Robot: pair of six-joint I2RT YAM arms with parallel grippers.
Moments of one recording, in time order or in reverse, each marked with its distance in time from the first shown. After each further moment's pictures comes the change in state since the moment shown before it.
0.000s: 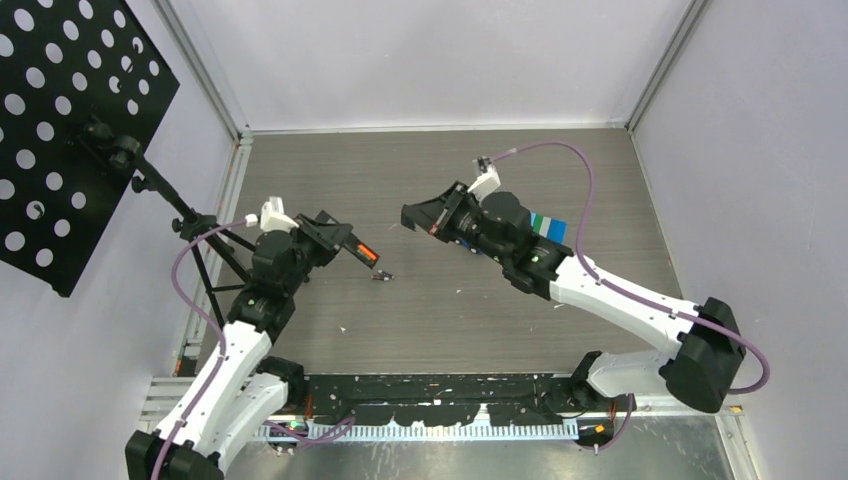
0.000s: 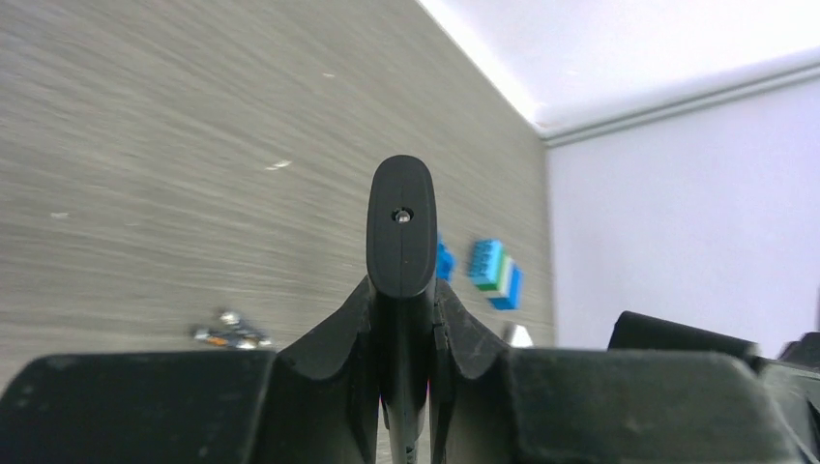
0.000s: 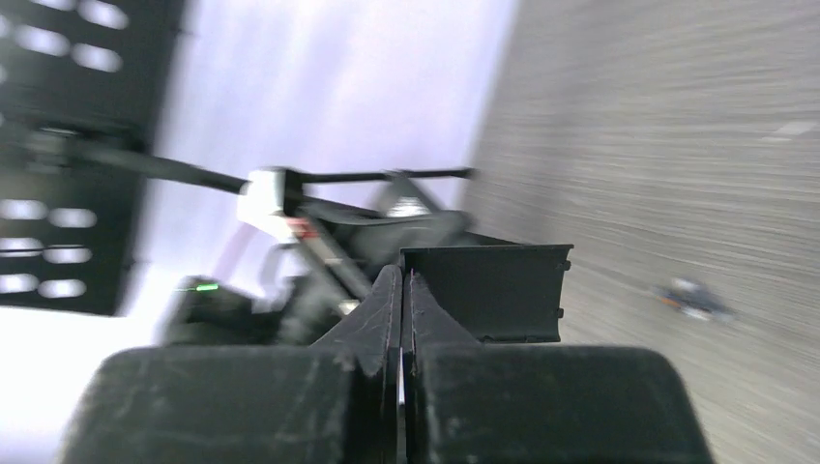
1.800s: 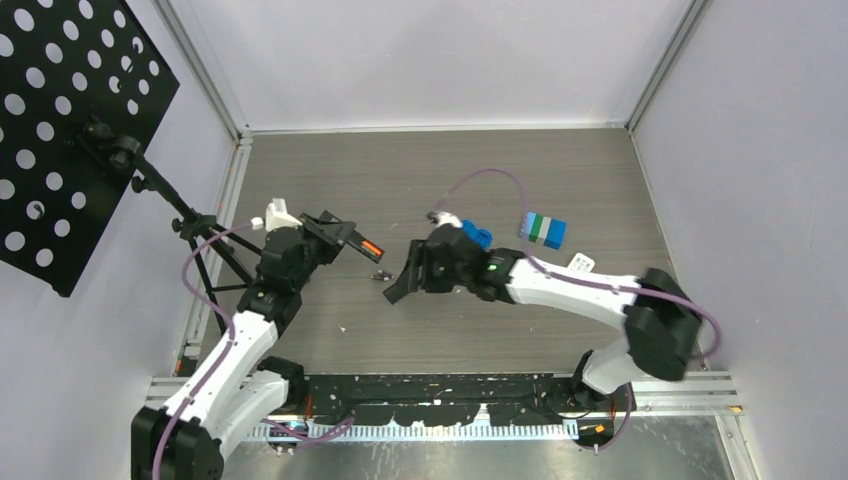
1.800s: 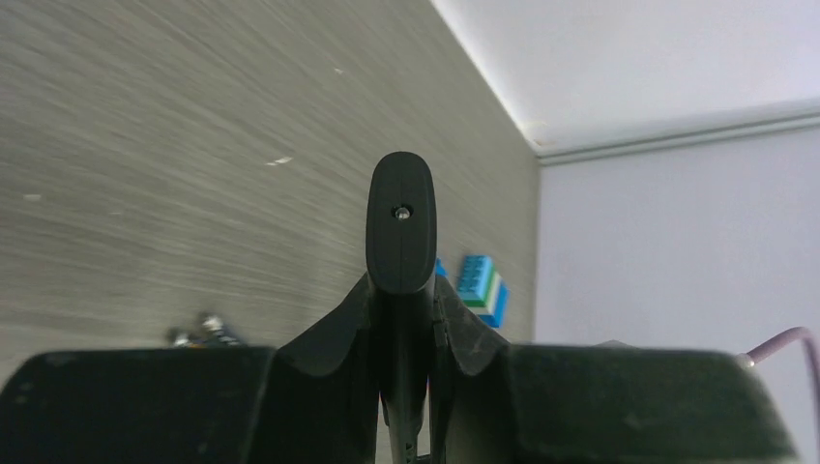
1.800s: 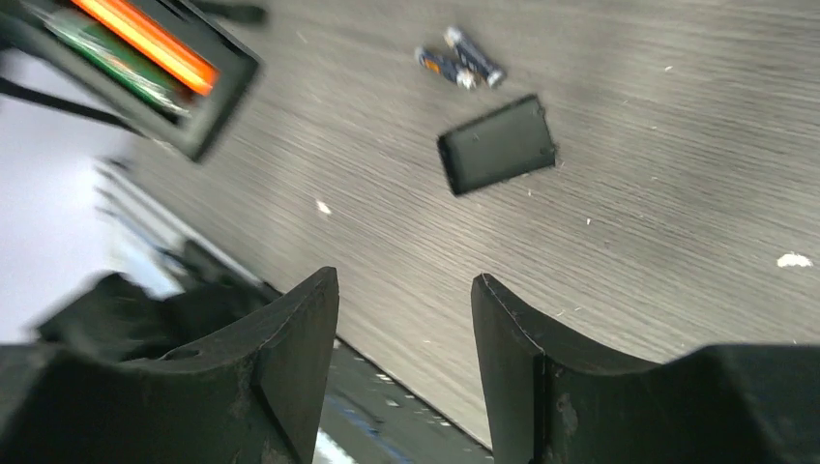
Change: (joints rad) left arm -0.010 0.157 -0.027 0.199 0.027 -0.163; right arm 0.082 0.101 -0.089 -0.225 -0.052 -0.055
